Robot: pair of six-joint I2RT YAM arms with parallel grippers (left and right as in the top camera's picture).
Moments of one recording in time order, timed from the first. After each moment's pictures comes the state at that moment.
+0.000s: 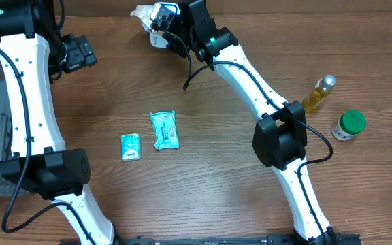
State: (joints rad) left arm 0.14 2.06 2.41 -1.69 -0.07 -0.34; right arm 0.51 2.51 2.41 -0.54 -0.17 -0.61
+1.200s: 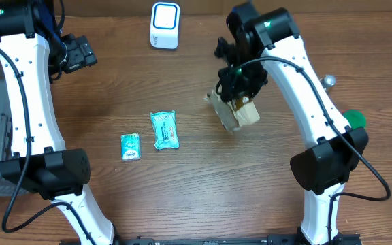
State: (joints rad) left arm 0.14 2.06 2.41 -1.69 -0.07 -0.34; right arm 0.40 2.12 2.20 -1.64 -0.24 -0.01
